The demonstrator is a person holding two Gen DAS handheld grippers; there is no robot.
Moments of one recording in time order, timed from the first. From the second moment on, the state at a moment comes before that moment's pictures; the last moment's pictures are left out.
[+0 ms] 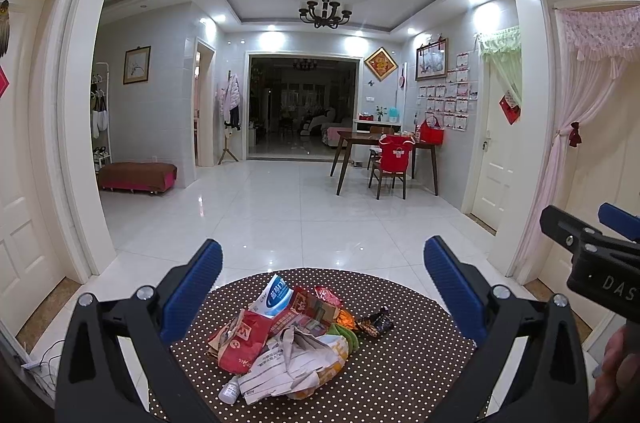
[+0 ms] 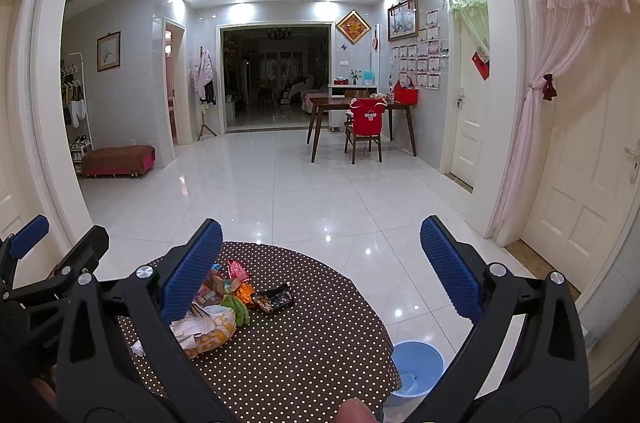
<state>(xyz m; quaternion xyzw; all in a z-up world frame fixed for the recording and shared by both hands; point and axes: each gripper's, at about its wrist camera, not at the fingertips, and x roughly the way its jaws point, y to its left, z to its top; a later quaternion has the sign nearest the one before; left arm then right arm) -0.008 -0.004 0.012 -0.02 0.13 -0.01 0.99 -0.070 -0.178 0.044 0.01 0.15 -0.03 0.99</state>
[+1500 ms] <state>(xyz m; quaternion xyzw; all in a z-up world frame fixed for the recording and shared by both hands) 0.042 0.065 -0.085 -0.05 0.24 0.04 0.97 0.020 -0.167 -0.041 0.03 0.31 0.02 0.95</state>
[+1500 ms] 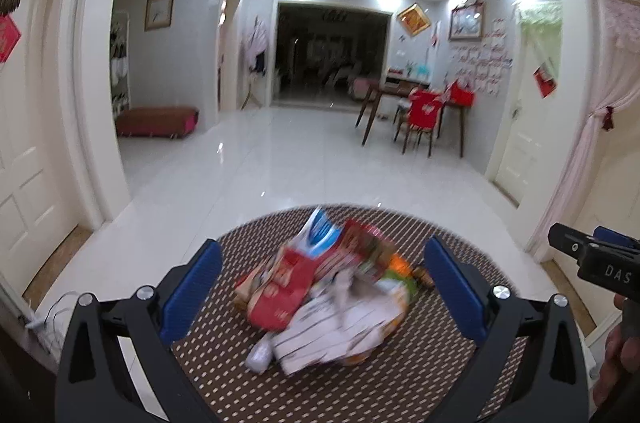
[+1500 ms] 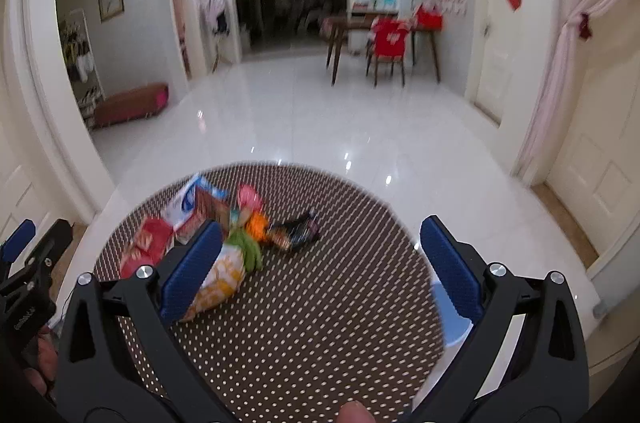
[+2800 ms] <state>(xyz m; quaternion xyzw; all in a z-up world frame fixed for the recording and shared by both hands) 0.098 0.145 -0.217 -0.02 0.41 0.05 0.91 0.107 -0.038 -0.164 -0.04 0.42 0.25 0.87</state>
